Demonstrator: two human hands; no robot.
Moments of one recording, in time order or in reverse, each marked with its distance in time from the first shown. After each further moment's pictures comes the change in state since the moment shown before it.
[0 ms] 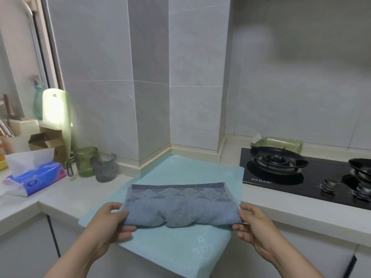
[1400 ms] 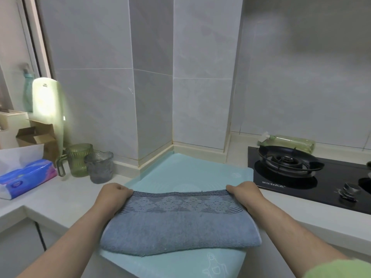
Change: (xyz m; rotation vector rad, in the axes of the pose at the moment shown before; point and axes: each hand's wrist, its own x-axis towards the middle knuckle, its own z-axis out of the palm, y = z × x) left_hand 0.114 0.023 0.009 0.441 0.161 0.185; right_hand 0.112 -0.044 0.049 -0.756 0.201 -0.056
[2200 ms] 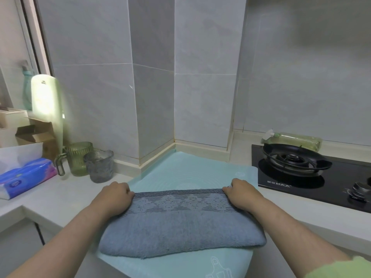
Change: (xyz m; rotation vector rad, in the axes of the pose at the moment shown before) left_hand 0.022 -0.008 0.001 0.795 -0.096 0.265; right_hand 0.012 -0.005 0.015 -0.582 -0.057 -0.269
